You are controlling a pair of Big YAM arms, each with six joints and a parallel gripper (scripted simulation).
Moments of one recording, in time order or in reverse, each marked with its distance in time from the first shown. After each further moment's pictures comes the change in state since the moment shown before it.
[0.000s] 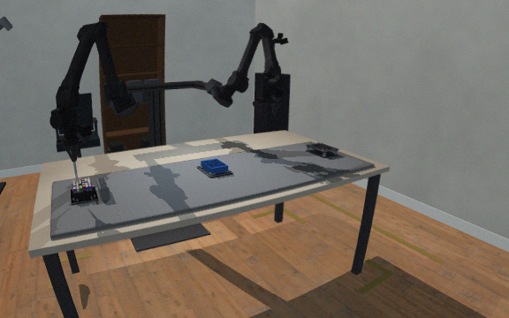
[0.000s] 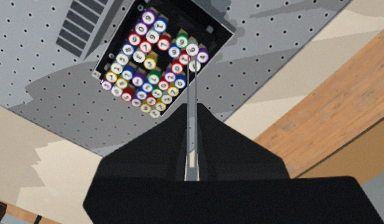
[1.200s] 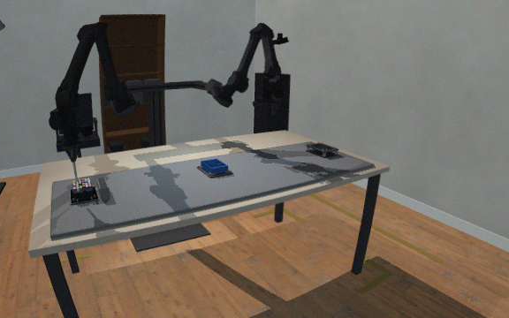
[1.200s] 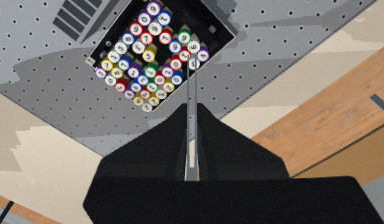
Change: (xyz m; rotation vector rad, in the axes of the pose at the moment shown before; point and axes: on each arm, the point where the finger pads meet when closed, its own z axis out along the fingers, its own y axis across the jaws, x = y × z) left arm 0.000 0.000 0.000 0.000 0.000 0.000; right arm 0.004 0.000 0.002 -0.009 -0.001 -0.124
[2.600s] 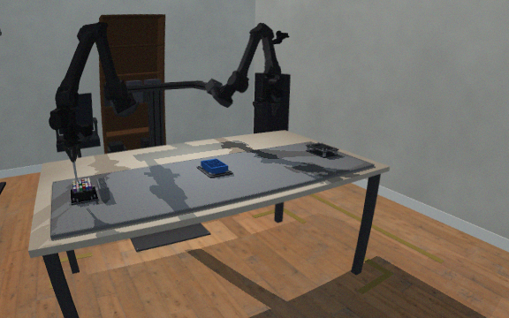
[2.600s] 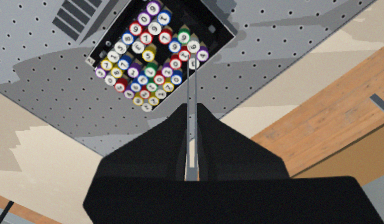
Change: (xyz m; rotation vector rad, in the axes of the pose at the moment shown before) left arm 0.000 0.000 0.000 0.000 0.000 0.000; right arm 0.000 0.000 0.000 0.001 0.001 0.000
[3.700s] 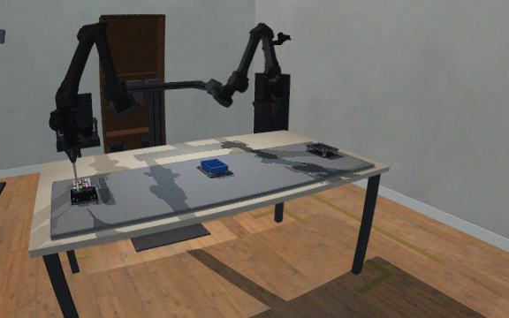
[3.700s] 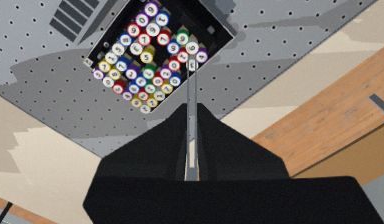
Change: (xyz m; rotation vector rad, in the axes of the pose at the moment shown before) left arm 0.000 0.000 0.000 0.000 0.000 0.000; right arm 0.000 -0.001 0.003 0.003 0.000 0.000
